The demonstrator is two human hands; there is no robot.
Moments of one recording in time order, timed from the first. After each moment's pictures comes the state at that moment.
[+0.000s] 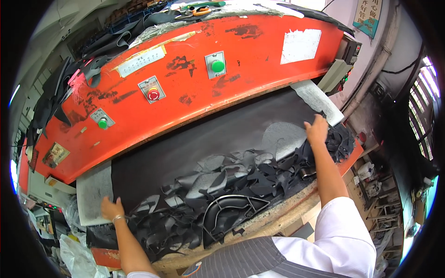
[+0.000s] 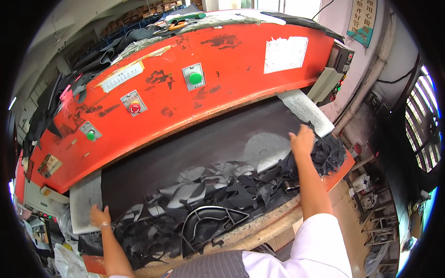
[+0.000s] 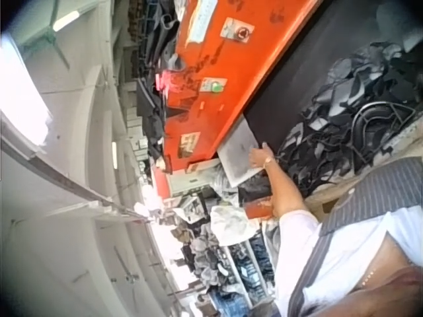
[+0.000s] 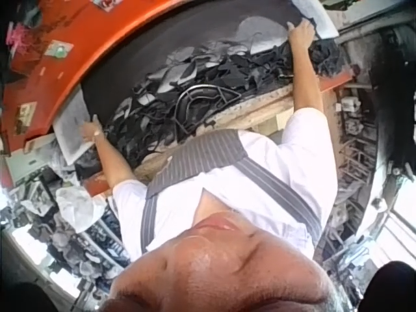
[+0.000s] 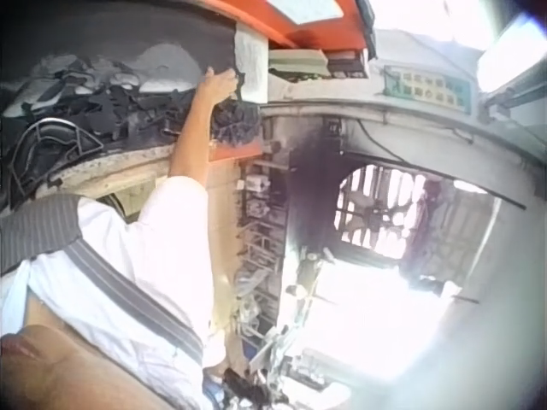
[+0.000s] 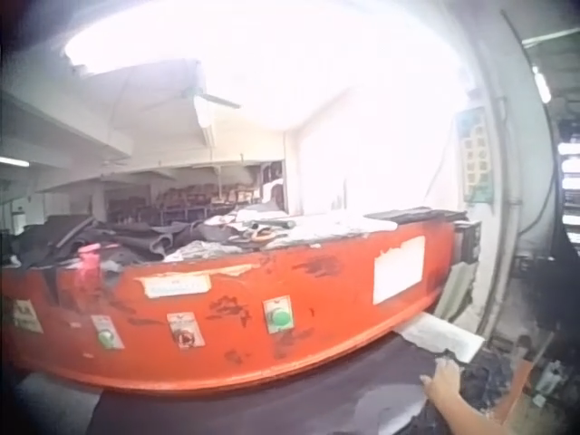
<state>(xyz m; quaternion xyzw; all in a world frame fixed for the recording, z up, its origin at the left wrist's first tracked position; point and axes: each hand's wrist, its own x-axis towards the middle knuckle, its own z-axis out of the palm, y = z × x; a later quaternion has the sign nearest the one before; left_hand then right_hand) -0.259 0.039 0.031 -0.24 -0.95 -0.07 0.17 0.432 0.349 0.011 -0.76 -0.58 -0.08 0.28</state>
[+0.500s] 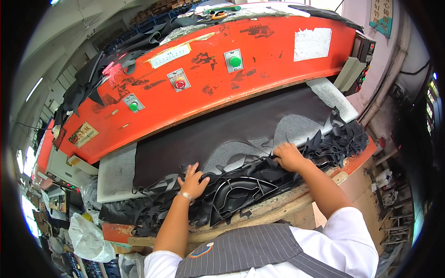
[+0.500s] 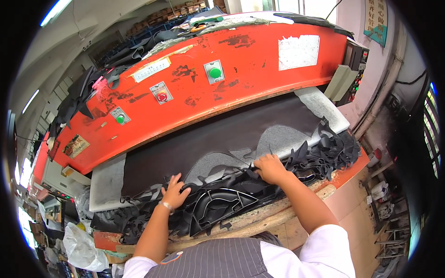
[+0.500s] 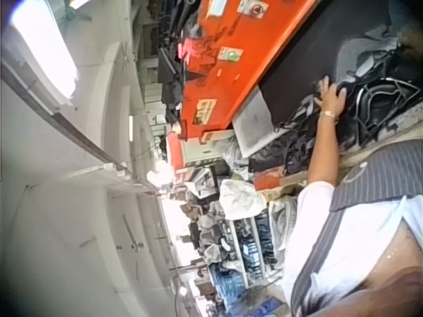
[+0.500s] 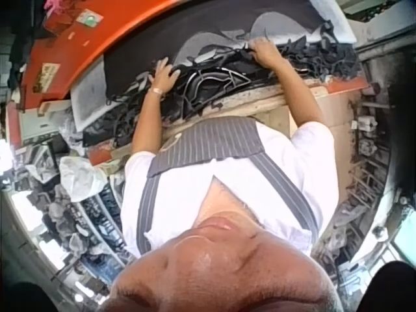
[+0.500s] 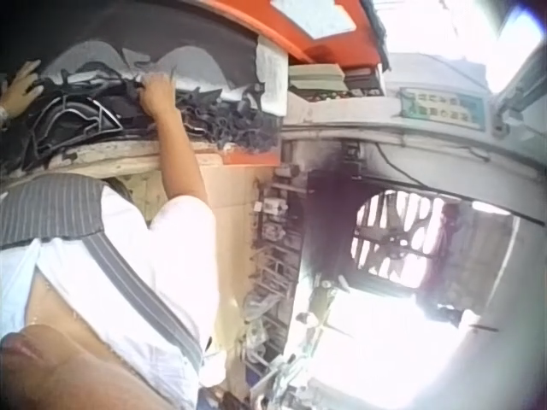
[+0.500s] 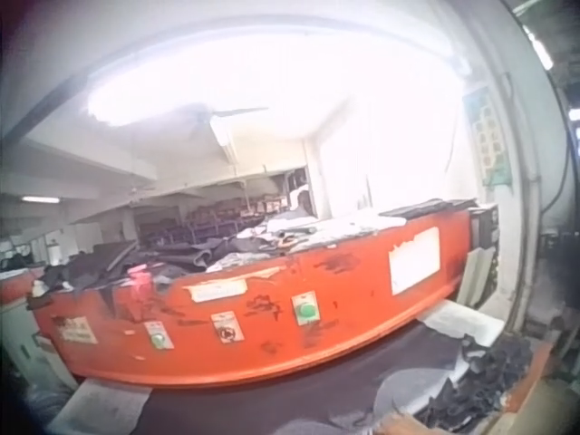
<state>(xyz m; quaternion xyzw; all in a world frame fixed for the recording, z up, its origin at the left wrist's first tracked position) -0.028 0.074 0.022 -0.60 -0.77 -0.06 -0.21 0.337 0.227 0.000 -0.39 -0.91 0.07 0.10</state>
